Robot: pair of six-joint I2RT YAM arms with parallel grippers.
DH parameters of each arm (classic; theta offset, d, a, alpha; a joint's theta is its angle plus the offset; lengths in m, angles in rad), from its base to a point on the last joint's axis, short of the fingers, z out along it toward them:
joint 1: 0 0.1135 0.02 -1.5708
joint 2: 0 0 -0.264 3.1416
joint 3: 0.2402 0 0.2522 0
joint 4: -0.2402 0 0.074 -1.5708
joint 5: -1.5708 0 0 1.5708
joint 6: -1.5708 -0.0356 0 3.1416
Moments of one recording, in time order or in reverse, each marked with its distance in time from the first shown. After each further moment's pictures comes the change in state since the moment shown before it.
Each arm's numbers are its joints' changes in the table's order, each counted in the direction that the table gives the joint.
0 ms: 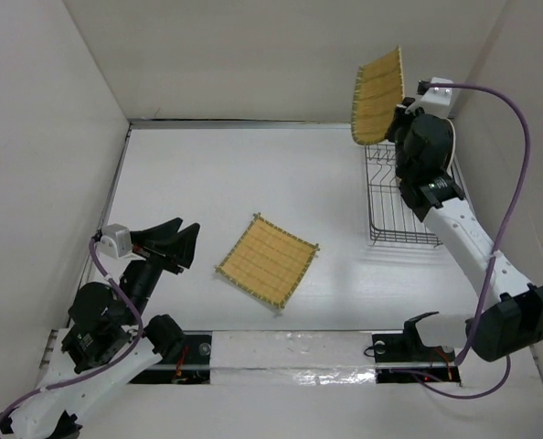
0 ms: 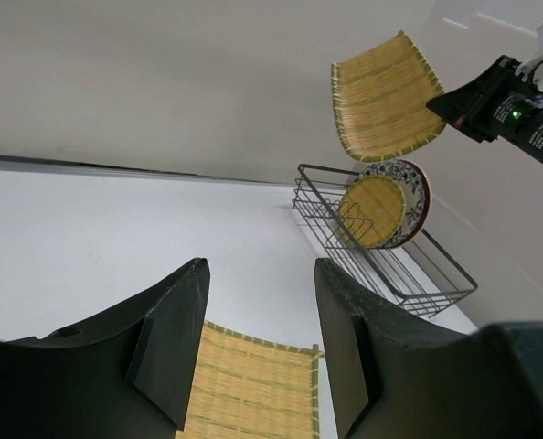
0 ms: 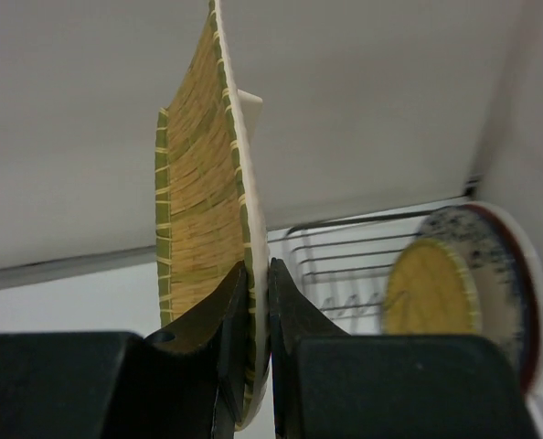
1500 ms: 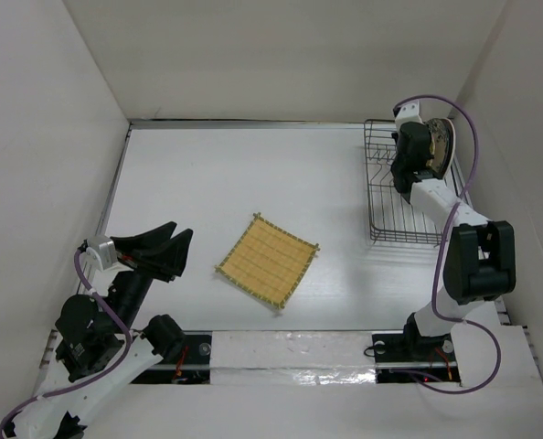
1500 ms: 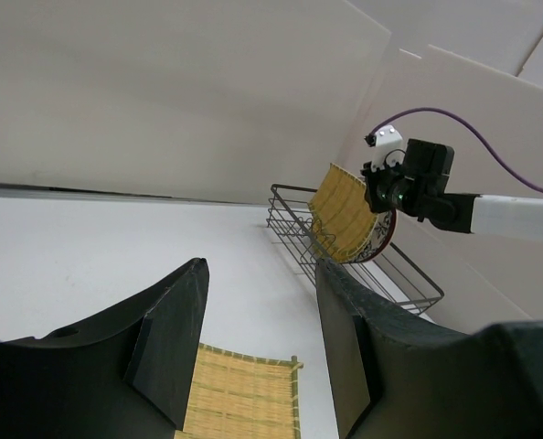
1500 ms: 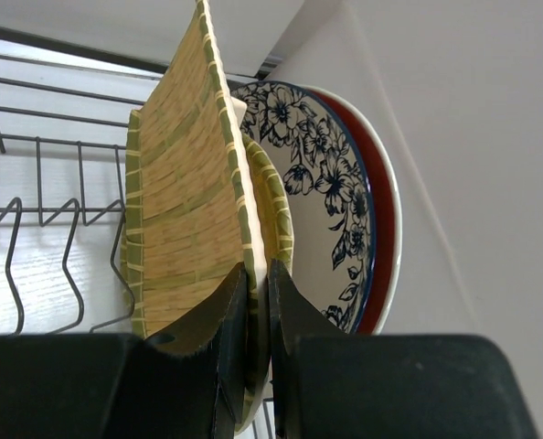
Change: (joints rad) left arm 0.000 -0.095 0.000 0.000 -0.057 0.005; right arm -0.242 0.321 -0.095 0.115 -0.177 0.571
